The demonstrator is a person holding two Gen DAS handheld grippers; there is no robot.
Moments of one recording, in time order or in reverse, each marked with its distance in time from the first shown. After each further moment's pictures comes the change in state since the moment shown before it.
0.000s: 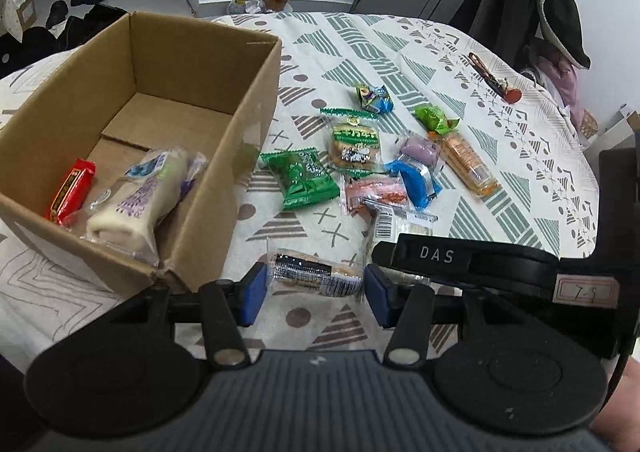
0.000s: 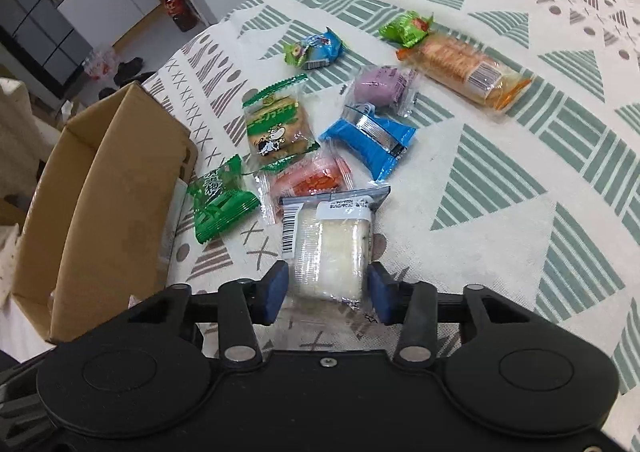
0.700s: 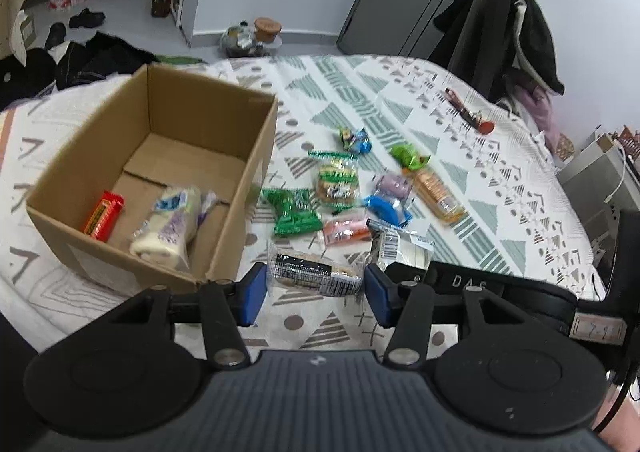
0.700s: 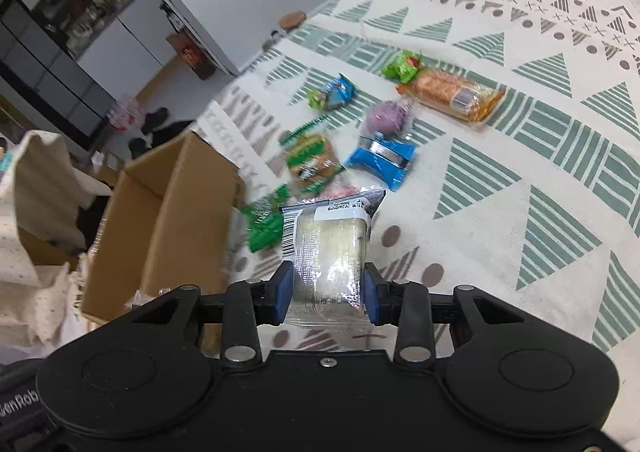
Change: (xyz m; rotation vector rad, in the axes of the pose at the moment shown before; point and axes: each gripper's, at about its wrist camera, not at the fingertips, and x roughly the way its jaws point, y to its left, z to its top) left arm -0.061 0.003 0.006 0.009 -0.100 -0.044; right arm -0.063 -0.001 -0.019 0.105 -0.120 0.118
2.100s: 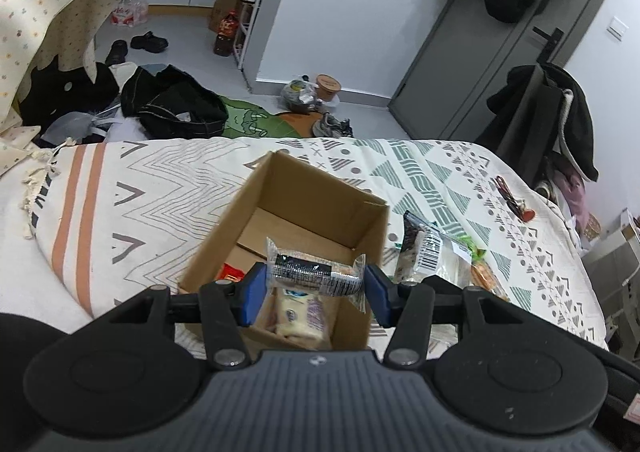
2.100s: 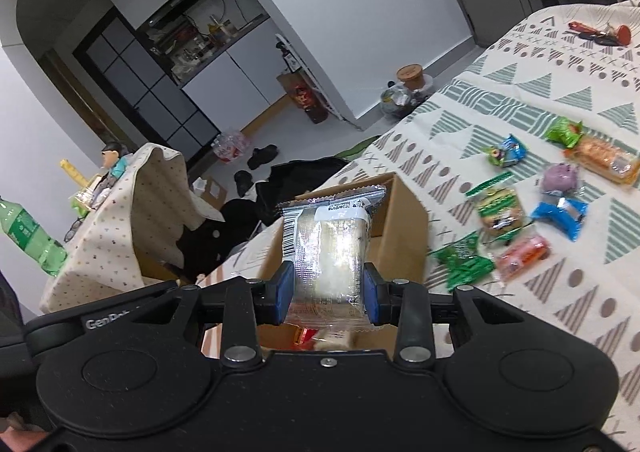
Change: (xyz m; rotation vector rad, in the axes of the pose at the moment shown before) left arm -0.054 0.092 0.045 -0.135 -0.144 0.086; right arm -0.022 0.112 -0.012 -0.100 -0.161 0.270
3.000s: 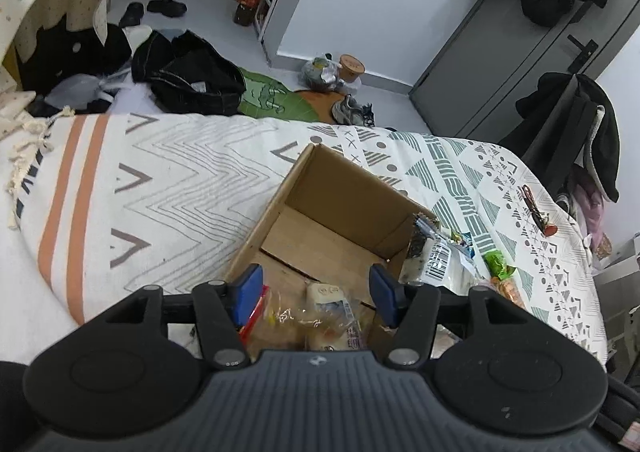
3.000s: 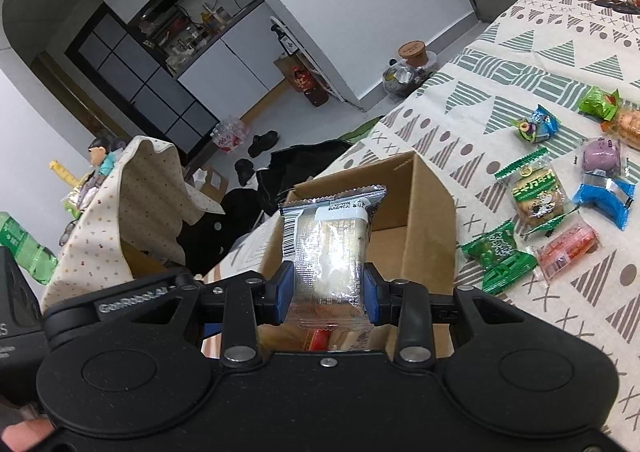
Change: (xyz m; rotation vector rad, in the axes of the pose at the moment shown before) left arm 0.050 0.039 0.023 -0.090 0.078 0.001; right arm 0.053 -0.001 0.003 0.042 0.053 0.010
